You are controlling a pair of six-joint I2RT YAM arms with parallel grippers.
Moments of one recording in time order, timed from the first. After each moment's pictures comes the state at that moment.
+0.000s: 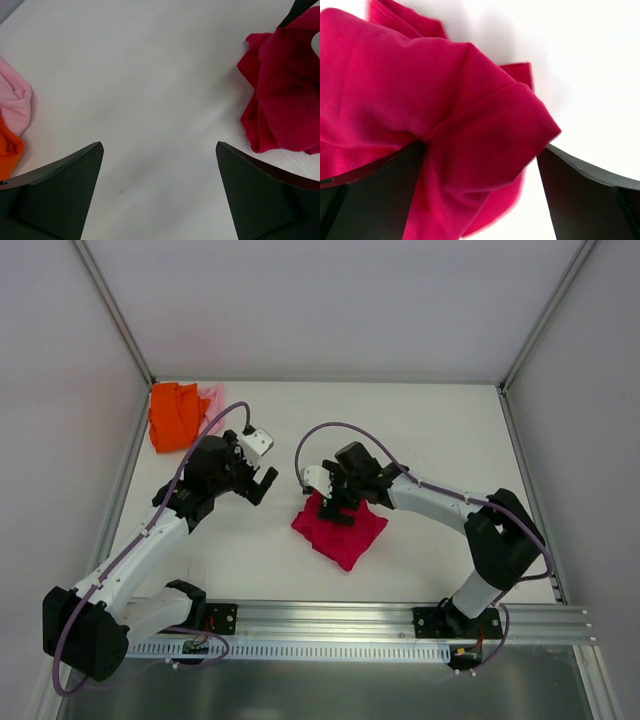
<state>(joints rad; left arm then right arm) -0.39 1.04 0.80 -0.32 0.16 0.32 0.77 1.67 1.10 -0.40 -0.26 -0.73</state>
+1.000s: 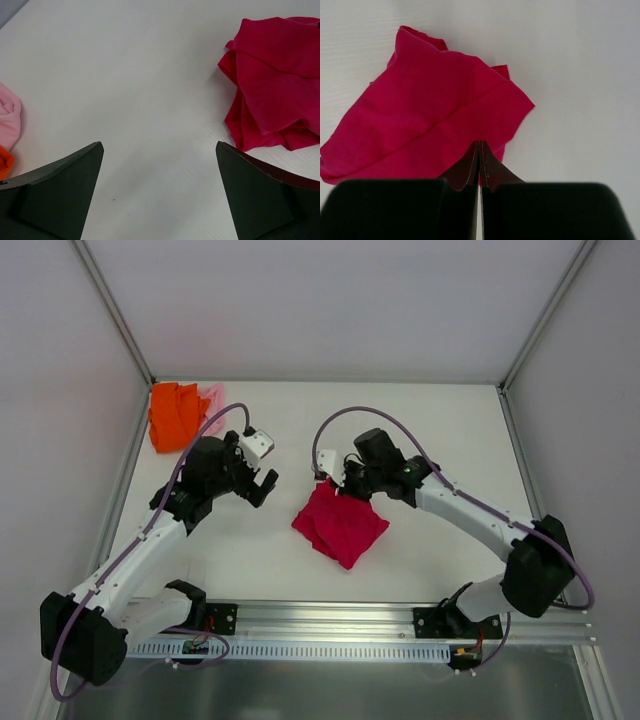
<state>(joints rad) -0.39 1.02 0.80 -0.32 0.21 0.32 0.75 1.39 1.09 -0.49 -0.24 -0.69</state>
